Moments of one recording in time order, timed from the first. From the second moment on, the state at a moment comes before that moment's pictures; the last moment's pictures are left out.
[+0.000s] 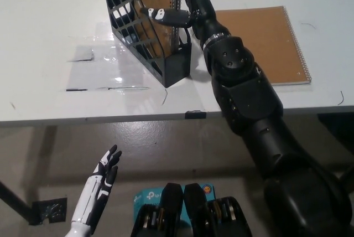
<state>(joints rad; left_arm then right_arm) 0.05 0.12 -0.08 -0.04 0.17 -0.12 -0.03 -1.11 0.11 0.01 0.90 -0.05 -0.06 -0.05</state>
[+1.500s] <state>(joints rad) 0.02 0.13 -0.08 -0.03 0.17 -0.12 -0.03 -1.18 0.15 -0.14 1.03 0.00 -0.06 -0.21</state>
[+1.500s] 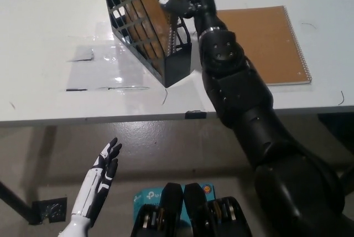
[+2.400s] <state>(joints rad) 0.02 0.12 -0.08 0.00 0.17 -0.12 -0.03 -1.32 0.15 -0.77 1.12 0.44 0.22 -0.13</state>
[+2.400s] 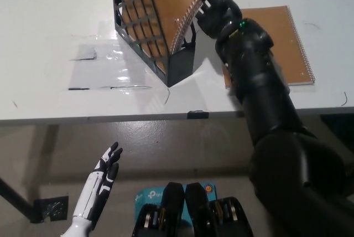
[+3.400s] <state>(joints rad) 0.02 0.12 -0.09 0.00 0.17 -0.12 -0.03 -1.42 0.06 -0.76 0.91 0.48 0.41 -0.19</state>
